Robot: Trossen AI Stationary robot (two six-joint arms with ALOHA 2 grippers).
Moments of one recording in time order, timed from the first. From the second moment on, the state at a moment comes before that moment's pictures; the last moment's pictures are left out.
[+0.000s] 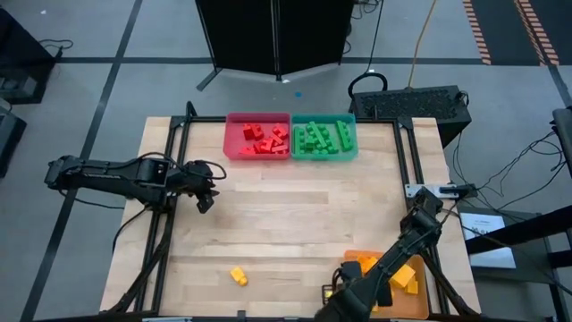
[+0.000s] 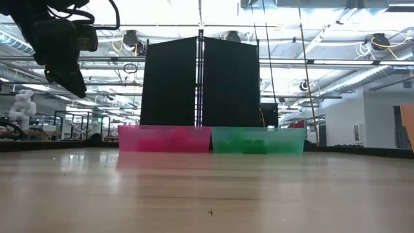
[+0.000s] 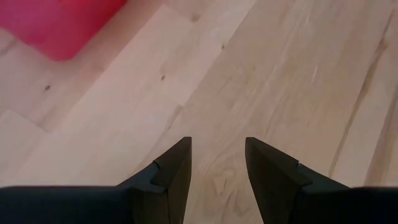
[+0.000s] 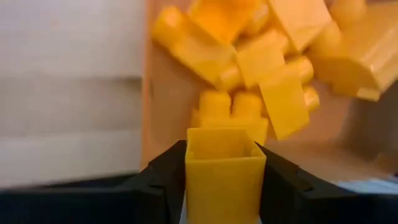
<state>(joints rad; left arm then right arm) -0.01 0.71 0.58 -0.81 -0.14 -0.56 0.75 2.25 2.05 -1.57 -0.21 2.30</state>
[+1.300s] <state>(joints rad) -0.01 0.71 0.58 -0.88 -0.10 -0.57 0.39 2.40 2.13 -0.58 0.17 1.39</state>
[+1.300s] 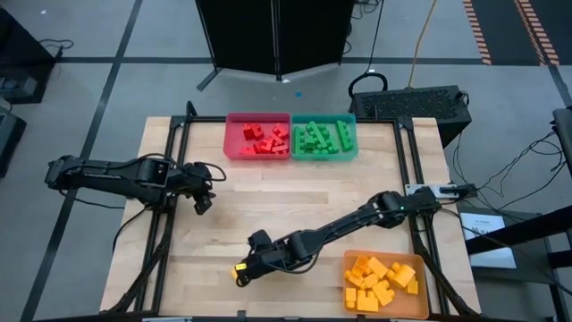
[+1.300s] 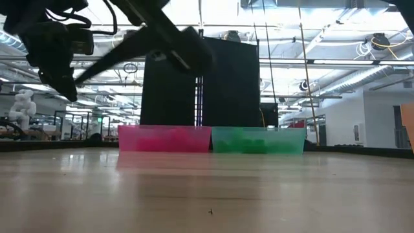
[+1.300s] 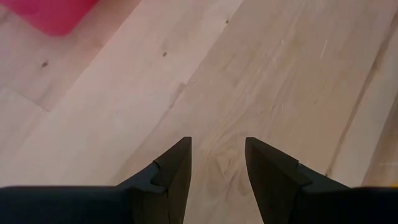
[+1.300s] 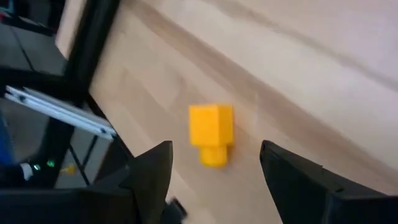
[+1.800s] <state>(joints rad) -0.01 0.71 0.58 -0.87 -0.11 -0.57 0.37 2.44 2.13 -0.42 0.24 1.28</state>
